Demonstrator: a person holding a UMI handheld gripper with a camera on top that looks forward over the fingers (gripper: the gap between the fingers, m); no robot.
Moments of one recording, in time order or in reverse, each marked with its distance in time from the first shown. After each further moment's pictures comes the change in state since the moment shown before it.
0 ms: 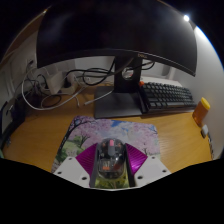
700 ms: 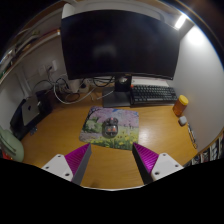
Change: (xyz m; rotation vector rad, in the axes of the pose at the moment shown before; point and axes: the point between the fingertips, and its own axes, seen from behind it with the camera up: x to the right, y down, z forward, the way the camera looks) arm 0.010 0.015 -0.223 -0.102 -0.052 -0.001
